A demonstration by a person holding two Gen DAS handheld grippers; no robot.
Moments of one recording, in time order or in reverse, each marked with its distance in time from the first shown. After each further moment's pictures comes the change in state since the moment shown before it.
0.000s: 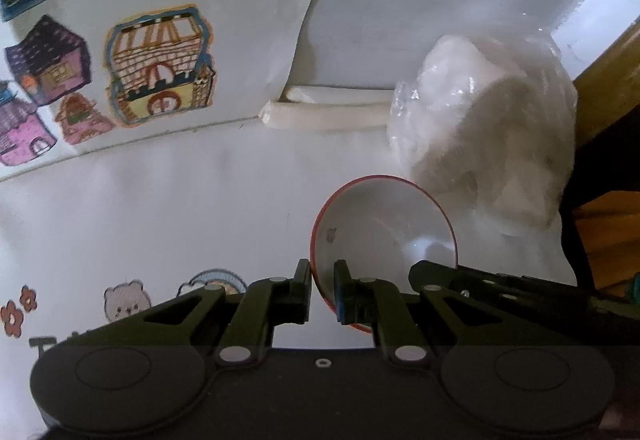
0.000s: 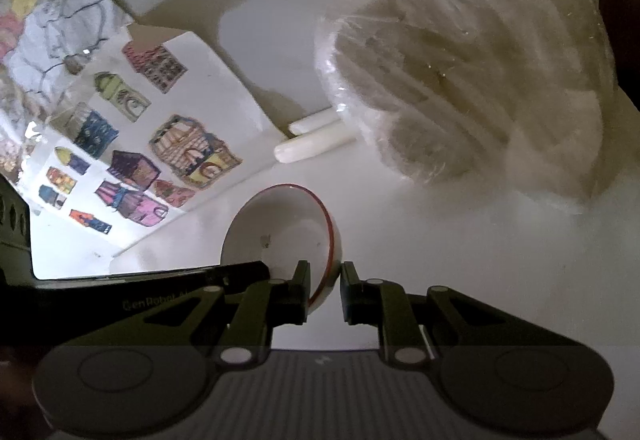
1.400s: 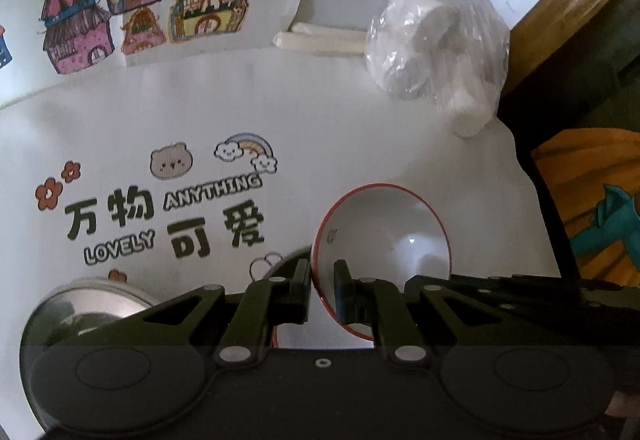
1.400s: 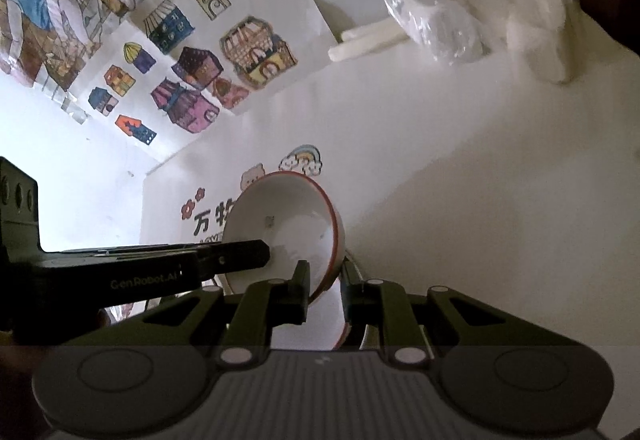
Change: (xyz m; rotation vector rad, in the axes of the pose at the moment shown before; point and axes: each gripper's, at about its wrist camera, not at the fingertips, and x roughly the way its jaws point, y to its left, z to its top) left arm -0.064 0.035 -0.108 0.036 0.027 -0.087; right arm -0.056 0.045 -0.115 -0.023 0.078 0.000
